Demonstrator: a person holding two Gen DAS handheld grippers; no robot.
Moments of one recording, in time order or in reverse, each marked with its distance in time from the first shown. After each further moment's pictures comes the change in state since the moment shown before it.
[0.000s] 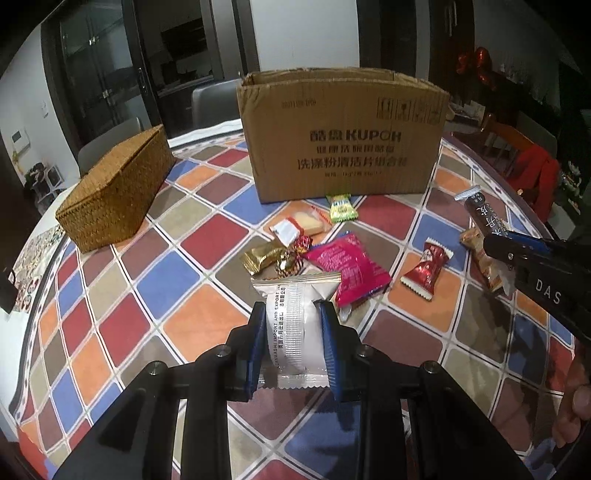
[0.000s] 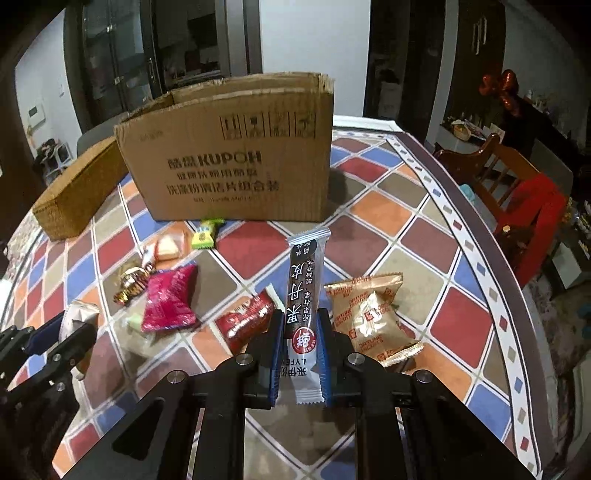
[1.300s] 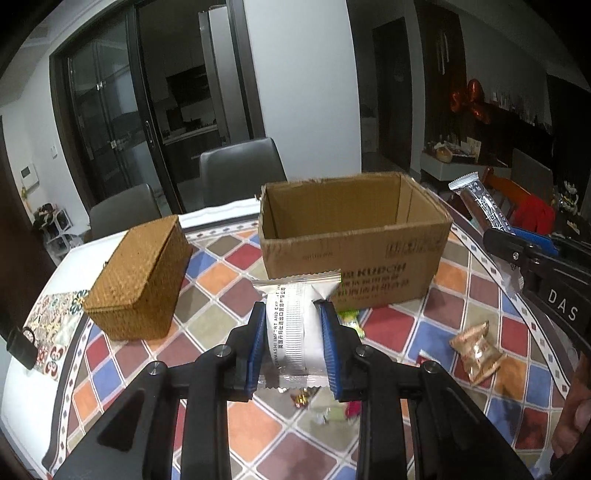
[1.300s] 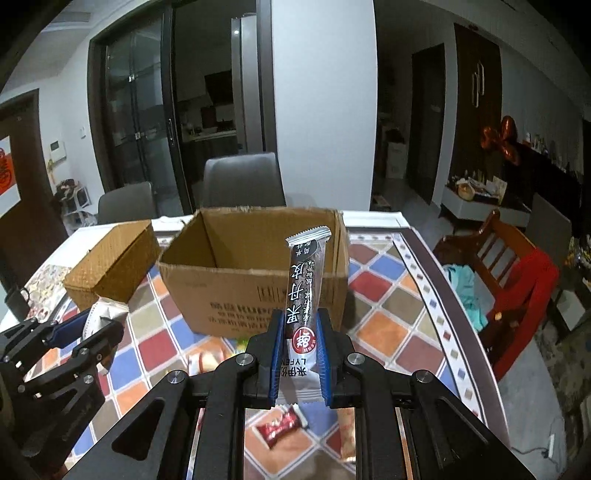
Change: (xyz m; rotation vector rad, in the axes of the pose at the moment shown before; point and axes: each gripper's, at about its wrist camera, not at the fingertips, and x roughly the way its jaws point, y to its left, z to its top) left arm -0.048 0.017 0.103 0.024 -0.191 0.023; right arm -0.070 0.013 0.094 -0.031 -0.249 0.040
